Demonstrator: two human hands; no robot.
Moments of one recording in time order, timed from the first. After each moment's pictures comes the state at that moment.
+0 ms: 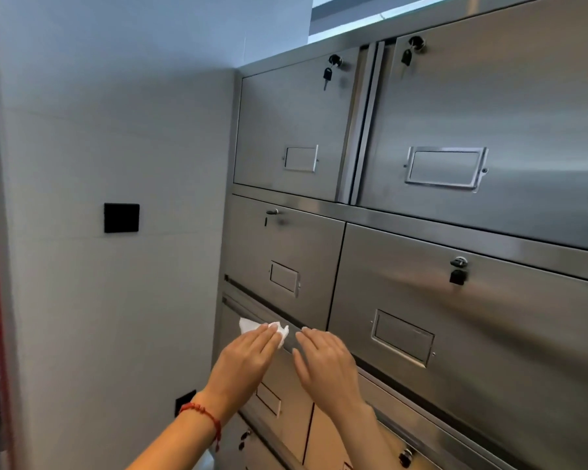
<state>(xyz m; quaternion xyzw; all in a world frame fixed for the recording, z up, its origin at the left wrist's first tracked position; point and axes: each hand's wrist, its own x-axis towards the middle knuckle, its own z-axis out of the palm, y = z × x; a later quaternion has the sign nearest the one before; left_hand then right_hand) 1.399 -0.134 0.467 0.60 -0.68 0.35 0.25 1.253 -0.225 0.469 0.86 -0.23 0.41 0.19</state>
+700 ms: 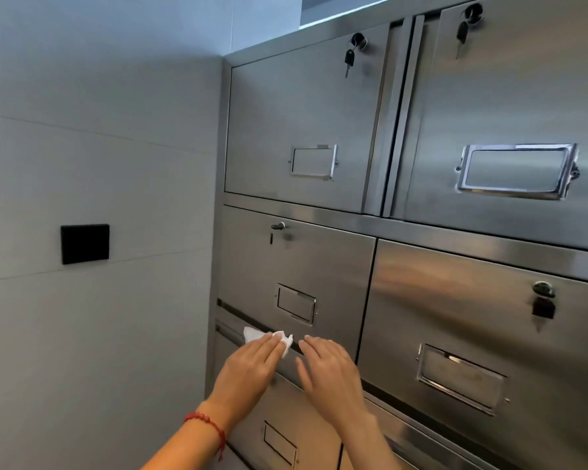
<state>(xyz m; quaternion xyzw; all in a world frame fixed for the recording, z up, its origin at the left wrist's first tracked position) 1.525 -0.229 0.461 0.57 -0.72 0.32 0.25 1.369 -0.292 0.472 0.84 -0.29 0.40 0.21</state>
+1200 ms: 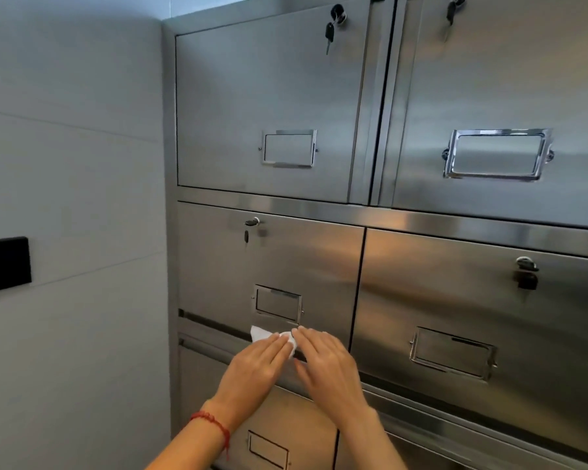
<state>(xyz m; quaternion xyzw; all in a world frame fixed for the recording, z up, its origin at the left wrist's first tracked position) 1.569 -0.285 0.454 0.44 -0.80 0.30 0.27 1.409 -0.305 0.467 0.82 -0.36 0.37 0.23</state>
